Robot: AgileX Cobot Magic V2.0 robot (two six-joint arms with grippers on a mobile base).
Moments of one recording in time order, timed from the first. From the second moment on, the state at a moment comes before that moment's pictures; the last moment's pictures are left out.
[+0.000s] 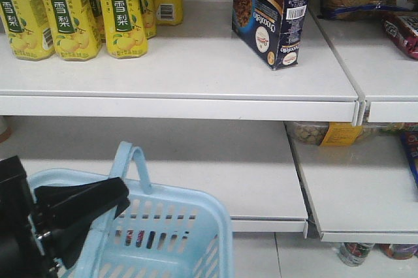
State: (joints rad) left arm -0.81 0.74 -0.42 0.19 -0.09 -1.82; right arm 0.37 0.32 -0.45 0.06 0.17 -0.12
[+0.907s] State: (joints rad) left arm -0.47 0.47 -0.41 0.18 0.20 -1.27; right arm 0.37 0.32 -0.45 0.06 0.17 -0.12
